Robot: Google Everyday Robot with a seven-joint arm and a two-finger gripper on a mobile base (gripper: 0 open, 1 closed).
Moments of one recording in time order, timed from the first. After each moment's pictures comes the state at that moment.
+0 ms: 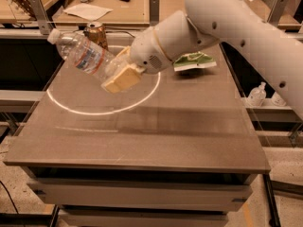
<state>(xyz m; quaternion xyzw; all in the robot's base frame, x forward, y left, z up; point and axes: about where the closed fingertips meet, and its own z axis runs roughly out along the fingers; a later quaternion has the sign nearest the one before) 0.547 0.079 0.933 -0.64 0.61 0.29 0.36</state>
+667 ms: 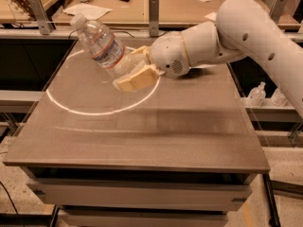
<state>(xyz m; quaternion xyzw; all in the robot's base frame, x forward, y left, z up) 0.532 0.051 0.950 -0.62 0.55 0.37 0.42</state>
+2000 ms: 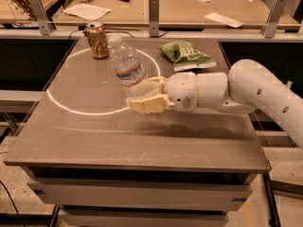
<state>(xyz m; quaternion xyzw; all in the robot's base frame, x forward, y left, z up) 0.531 0.021 0.891 -0.49 0.58 0.43 0.49</state>
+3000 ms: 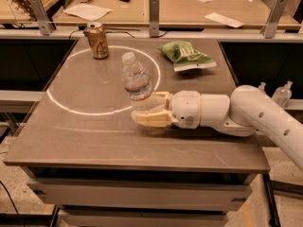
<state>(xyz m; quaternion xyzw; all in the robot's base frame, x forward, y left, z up) 0.521 0.010 0.852 -0.46 0.57 0.44 0.52</state>
